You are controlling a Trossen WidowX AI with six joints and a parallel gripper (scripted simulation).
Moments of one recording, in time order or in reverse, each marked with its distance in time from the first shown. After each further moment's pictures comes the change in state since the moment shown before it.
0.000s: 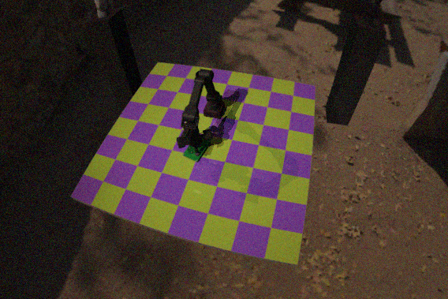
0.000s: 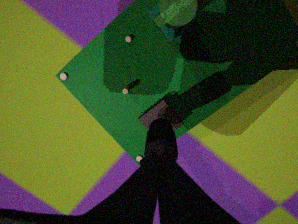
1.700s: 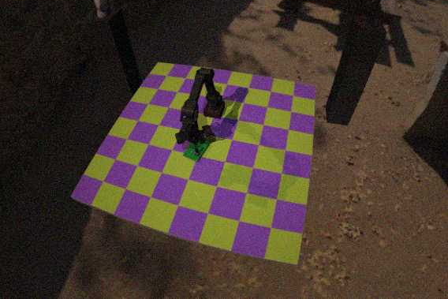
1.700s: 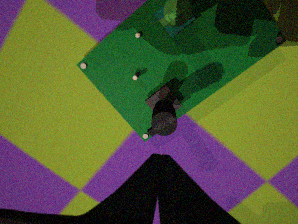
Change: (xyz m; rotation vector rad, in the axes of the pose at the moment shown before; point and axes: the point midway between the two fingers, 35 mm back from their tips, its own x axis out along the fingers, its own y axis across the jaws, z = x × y) arm -0.036 0.001 -0.002 -0.005 0.012 0.009
